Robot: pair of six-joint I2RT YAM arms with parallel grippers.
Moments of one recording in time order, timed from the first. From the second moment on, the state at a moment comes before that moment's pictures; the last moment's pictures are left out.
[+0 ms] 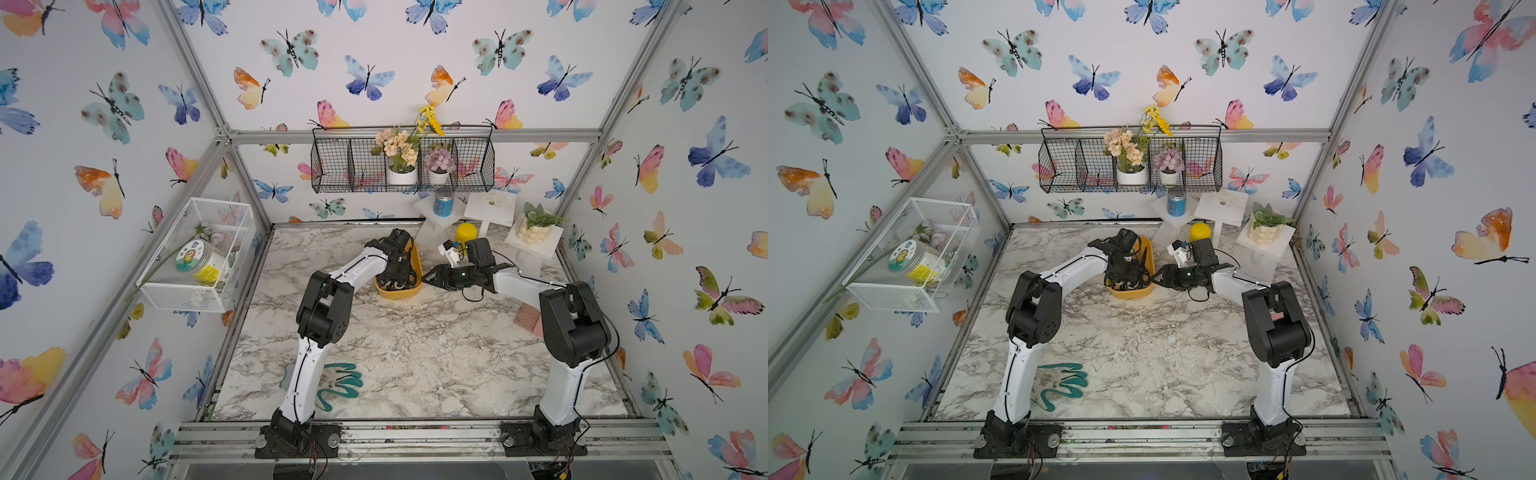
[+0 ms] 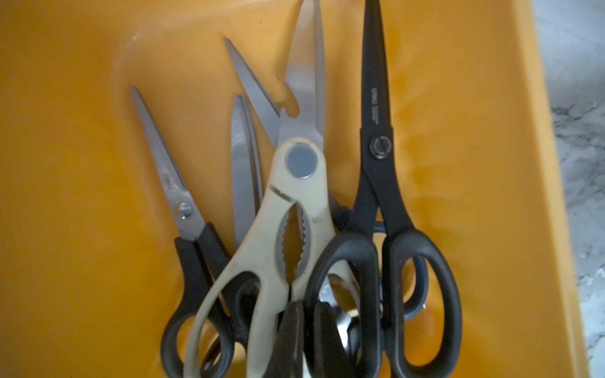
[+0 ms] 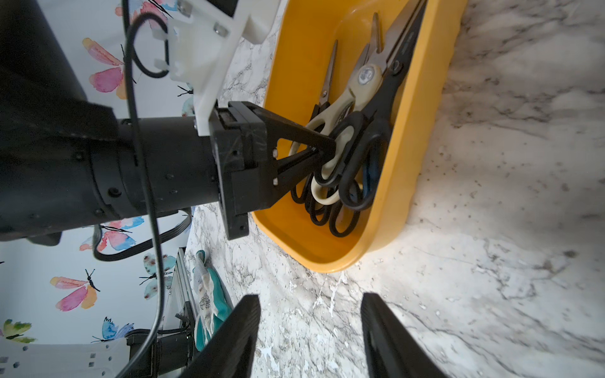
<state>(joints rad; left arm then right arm) -0.51 2.29 1.91 -0.74 -0.04 -0.36 0.38 1.93 1.26 -0.13 -0.76 0.42</state>
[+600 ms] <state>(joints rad) -0.49 2.06 1.78 -0.63 -0.03 -0.38 0.38 1.93 1.30 -0.14 -0.76 0.39</state>
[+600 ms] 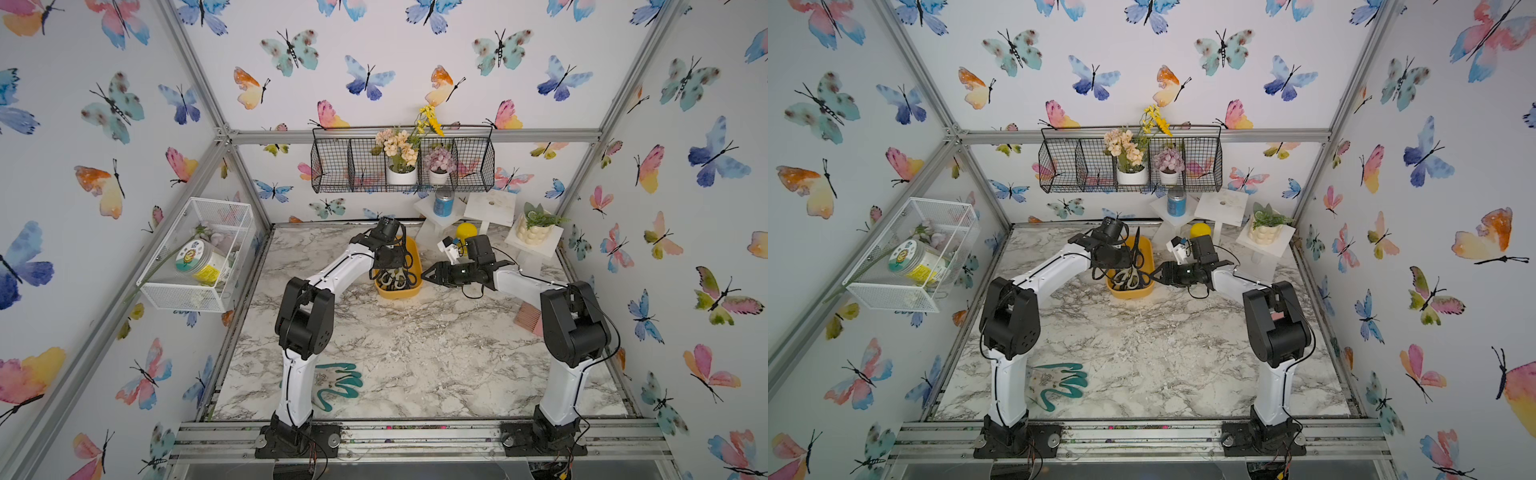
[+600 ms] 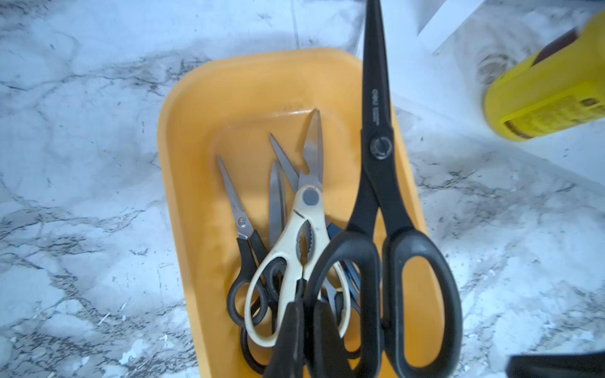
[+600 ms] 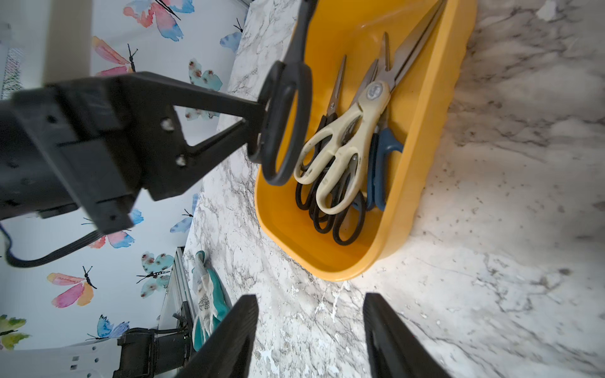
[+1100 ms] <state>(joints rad) -0.54 1.93 1.64 -0.55 0.10 -0.45 0.39 1.92 1.32 0.02 -0.80 0.49</state>
